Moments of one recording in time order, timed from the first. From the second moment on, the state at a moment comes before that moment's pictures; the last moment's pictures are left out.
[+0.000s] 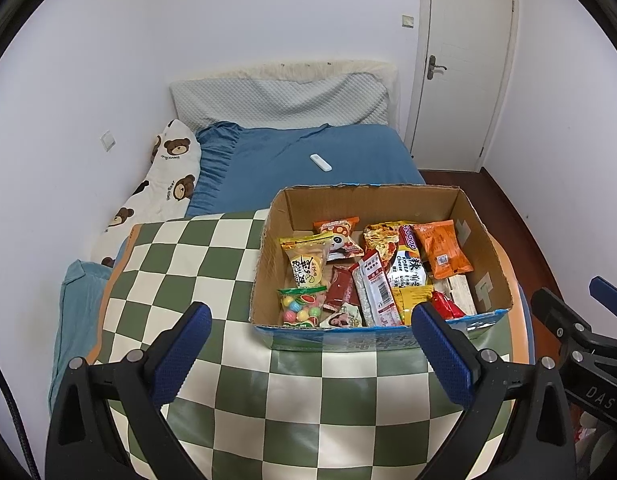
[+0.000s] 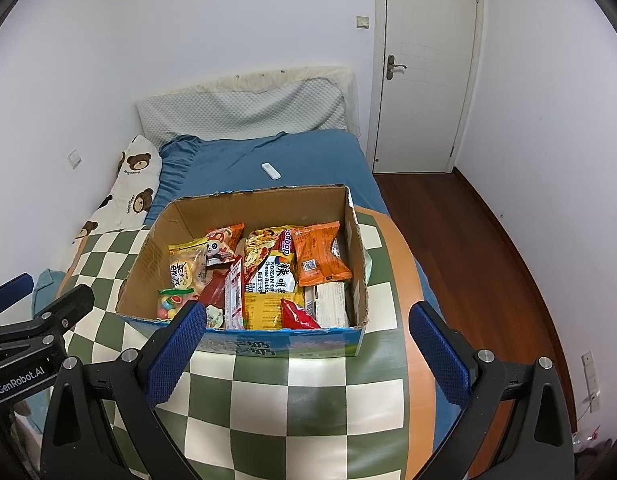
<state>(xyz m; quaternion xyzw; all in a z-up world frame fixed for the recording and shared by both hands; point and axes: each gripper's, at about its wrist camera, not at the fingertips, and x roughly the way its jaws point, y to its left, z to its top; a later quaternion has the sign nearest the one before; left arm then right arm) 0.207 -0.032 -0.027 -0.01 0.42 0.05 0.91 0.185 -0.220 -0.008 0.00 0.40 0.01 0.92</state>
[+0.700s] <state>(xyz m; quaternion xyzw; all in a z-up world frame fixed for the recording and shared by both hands) 0.203 -0.031 -0.027 -0.01 0.42 0.05 0.91 0.182 -0.220 -0.009 -0.01 0.40 0.02 0.92</state>
